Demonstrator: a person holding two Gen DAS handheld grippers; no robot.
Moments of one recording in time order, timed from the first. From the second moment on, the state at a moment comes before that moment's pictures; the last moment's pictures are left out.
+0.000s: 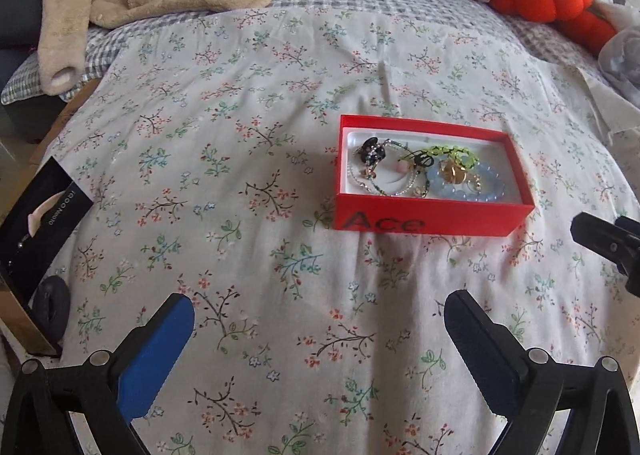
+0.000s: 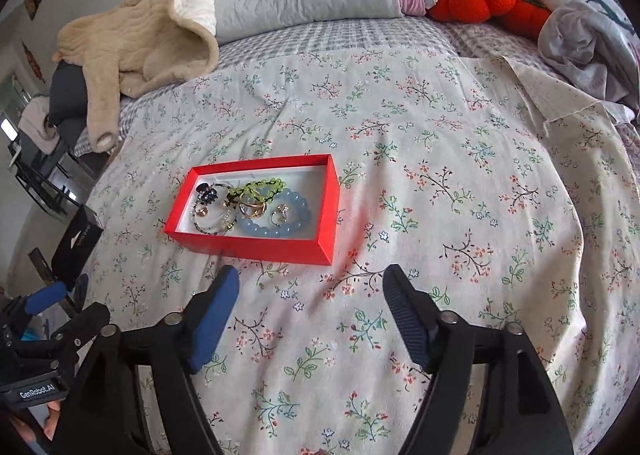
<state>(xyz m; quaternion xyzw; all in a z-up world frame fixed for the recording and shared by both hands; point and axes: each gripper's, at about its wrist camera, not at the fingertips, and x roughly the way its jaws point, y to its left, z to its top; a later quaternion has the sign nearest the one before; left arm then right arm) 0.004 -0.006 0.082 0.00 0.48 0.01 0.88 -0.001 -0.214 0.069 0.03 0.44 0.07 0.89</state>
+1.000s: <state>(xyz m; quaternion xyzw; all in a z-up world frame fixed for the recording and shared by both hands) 0.039 -0.009 -0.008 0.00 0.50 -0.02 0.87 0.011 -0.192 0.002 -0.03 0.48 -0.02 0.88</state>
